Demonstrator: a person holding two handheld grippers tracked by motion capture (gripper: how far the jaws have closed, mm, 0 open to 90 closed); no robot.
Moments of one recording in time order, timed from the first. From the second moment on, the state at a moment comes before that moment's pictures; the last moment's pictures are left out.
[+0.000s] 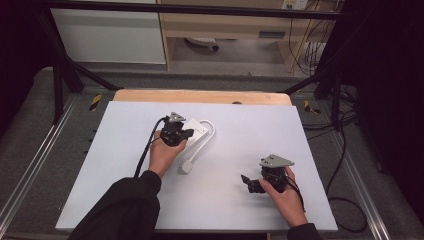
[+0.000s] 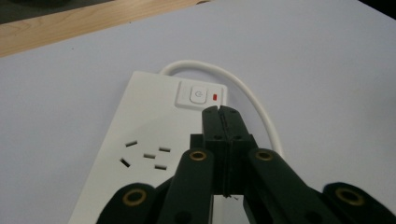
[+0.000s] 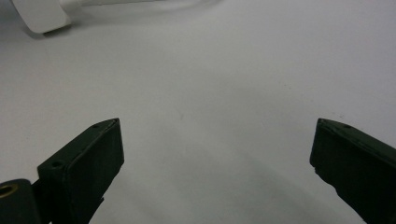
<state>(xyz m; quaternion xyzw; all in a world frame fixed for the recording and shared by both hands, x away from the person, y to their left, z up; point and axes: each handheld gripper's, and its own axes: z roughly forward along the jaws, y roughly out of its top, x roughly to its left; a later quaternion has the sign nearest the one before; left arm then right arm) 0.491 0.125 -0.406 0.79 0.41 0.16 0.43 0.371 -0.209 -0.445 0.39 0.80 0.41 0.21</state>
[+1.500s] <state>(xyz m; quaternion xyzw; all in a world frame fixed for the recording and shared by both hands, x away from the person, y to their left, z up) 0.485 0.145 -0.374 0.72 0.43 0.20 0.51 0.371 -0.206 -0.444 0.38 0.80 0.40 0.21</state>
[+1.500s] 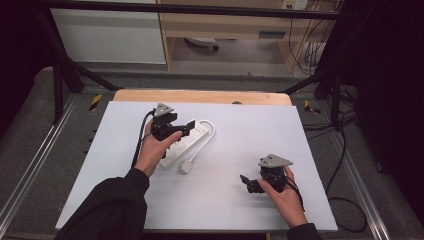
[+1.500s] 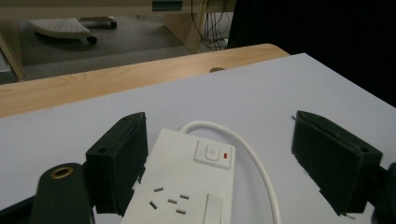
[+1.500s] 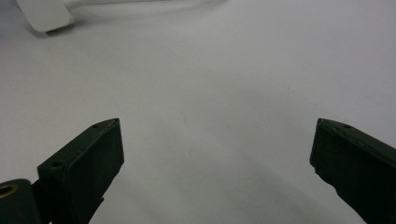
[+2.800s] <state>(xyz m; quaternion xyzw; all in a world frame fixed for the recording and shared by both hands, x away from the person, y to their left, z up) 0.413 0.204 -0.335 0.73 0.39 0.19 0.53 0.353 -0.216 -0.430 0.38 0.76 0.48 0.21</state>
